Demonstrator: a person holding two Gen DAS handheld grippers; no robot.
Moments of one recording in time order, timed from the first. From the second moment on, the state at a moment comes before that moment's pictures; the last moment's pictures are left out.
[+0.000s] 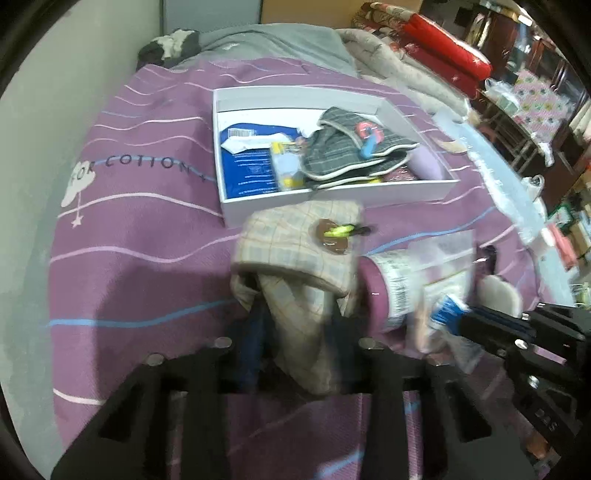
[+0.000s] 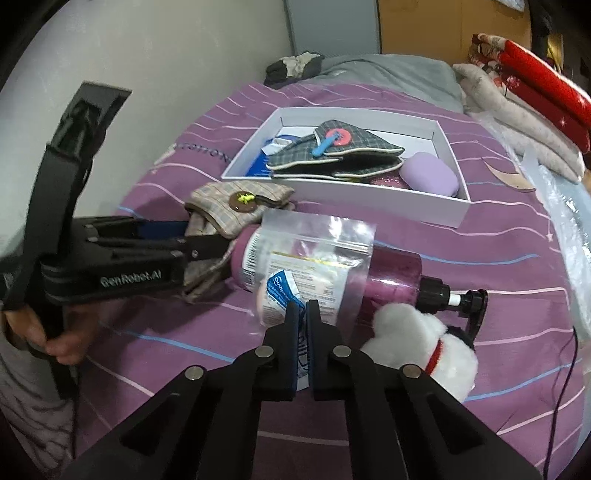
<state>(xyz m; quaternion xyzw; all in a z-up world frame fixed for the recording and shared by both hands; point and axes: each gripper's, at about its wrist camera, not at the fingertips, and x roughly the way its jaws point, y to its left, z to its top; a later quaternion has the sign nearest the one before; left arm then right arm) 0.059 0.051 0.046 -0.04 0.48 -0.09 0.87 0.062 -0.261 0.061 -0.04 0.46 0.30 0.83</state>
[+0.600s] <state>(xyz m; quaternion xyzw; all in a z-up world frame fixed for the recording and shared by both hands) 0.052 0.081 0.093 -0.06 0.44 -0.07 0.90 0.080 -0.276 0.099 0.08 0.46 0.32 0.82</state>
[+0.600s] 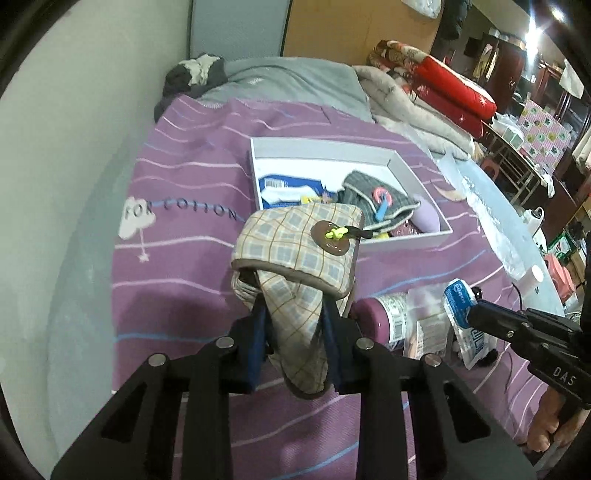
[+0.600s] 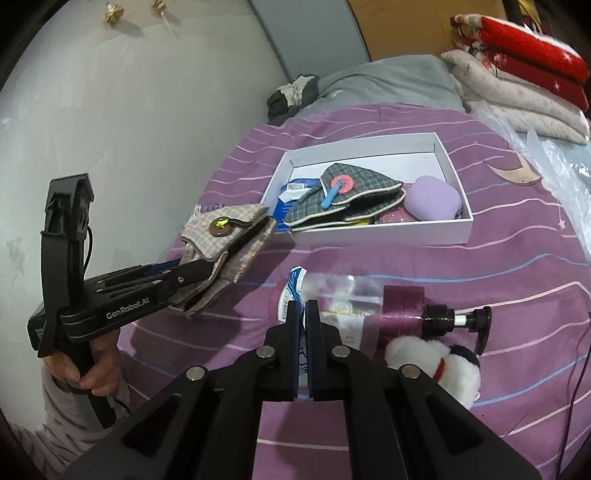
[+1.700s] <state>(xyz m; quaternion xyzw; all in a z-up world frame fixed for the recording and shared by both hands) 0.189 0.072 0.128 -0.04 0.41 -0.10 0.90 0.262 -0.247 0.140 0.33 0.46 0.32 0.76</state>
